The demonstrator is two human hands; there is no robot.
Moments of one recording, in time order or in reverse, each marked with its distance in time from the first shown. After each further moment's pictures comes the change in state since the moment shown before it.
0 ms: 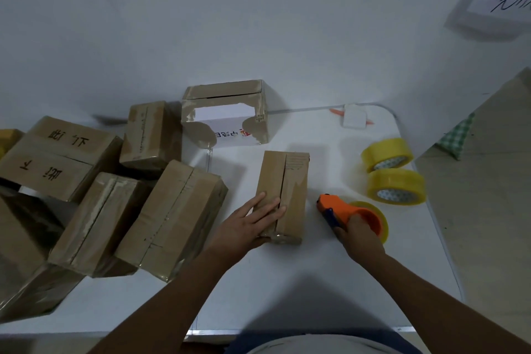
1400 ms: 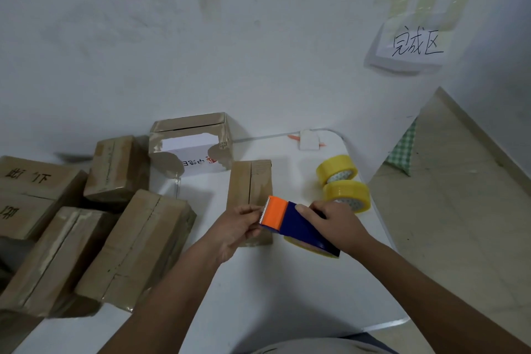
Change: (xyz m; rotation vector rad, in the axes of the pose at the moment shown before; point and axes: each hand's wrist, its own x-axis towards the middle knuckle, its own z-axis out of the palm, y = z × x) left_hand 0.062 0.070 -0.089 -1.605 -0.082 -0.850; right_hand -0.061 -0.058 -0.099 0.058 0.115 -0.245
